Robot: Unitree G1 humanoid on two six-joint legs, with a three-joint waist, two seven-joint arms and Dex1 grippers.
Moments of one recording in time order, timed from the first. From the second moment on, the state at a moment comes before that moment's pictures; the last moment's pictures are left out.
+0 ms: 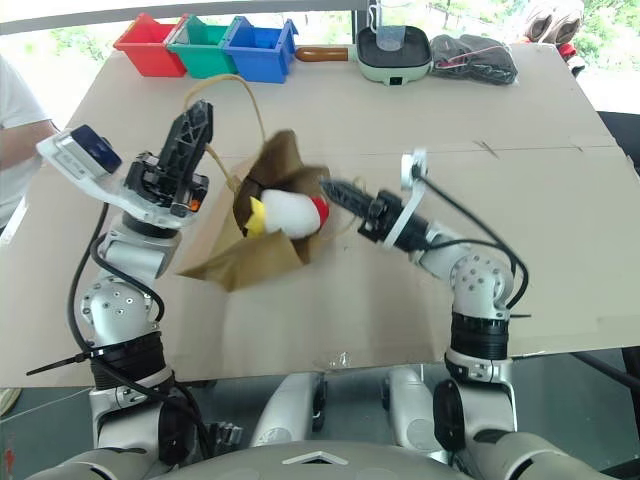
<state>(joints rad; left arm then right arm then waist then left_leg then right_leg) -0.38 0.32 0.39 -0.21 -1.14 0.45 -0.74 -0.56 0.03 -0.23 -0.17 0.92 0.99 0.60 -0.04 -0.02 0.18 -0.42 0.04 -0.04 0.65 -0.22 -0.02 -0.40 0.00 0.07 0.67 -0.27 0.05</state>
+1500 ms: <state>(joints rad) -0.39 0.61 0.36 0.10 -0.85 0.51 -1.07 -0.81 -0.60 -0.02 -0.51 0.99 1.00 0.57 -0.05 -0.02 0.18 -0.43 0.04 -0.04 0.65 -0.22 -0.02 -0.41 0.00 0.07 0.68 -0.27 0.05</state>
